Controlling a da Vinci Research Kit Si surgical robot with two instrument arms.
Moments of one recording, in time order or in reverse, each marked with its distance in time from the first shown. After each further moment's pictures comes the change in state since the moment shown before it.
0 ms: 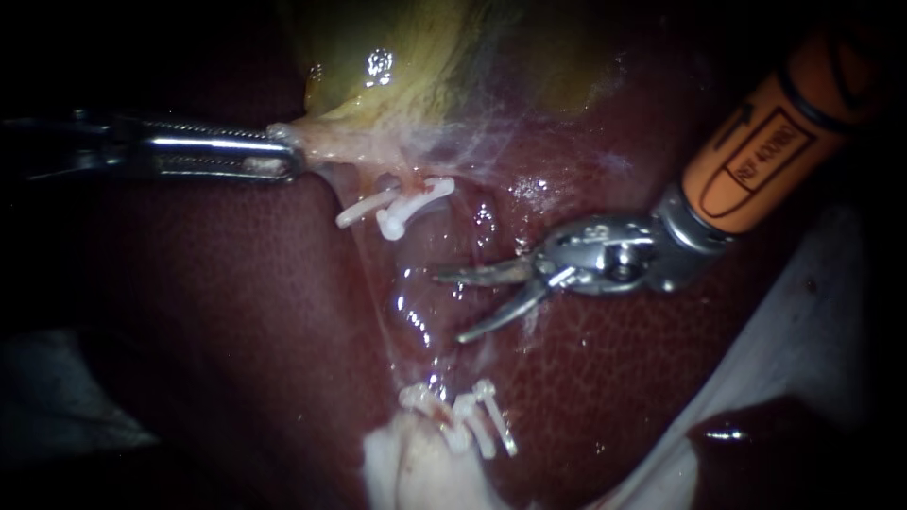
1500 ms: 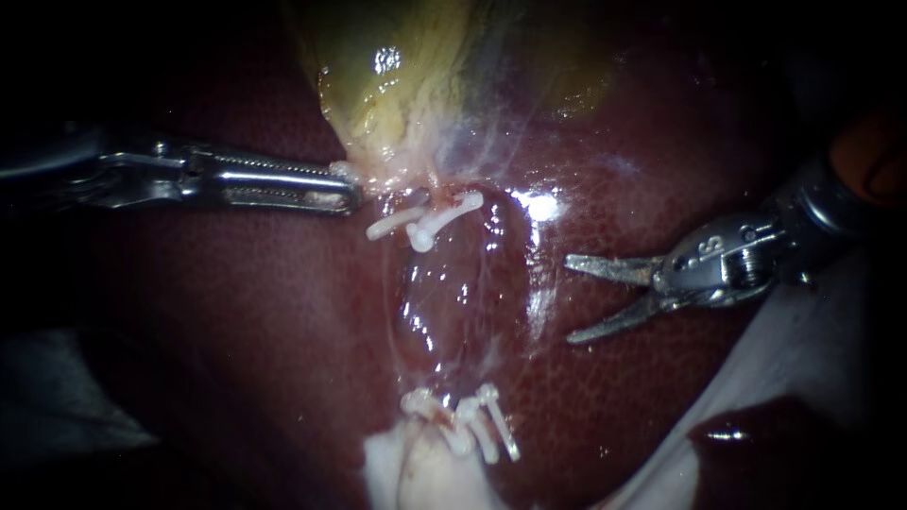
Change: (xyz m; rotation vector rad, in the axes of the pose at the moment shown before) right arm 0.001 -0.003 -0.008 -0.328 -0.358 -0.150; left arm -0.004 -0.002 0.007 0.001 -0.019 0.028
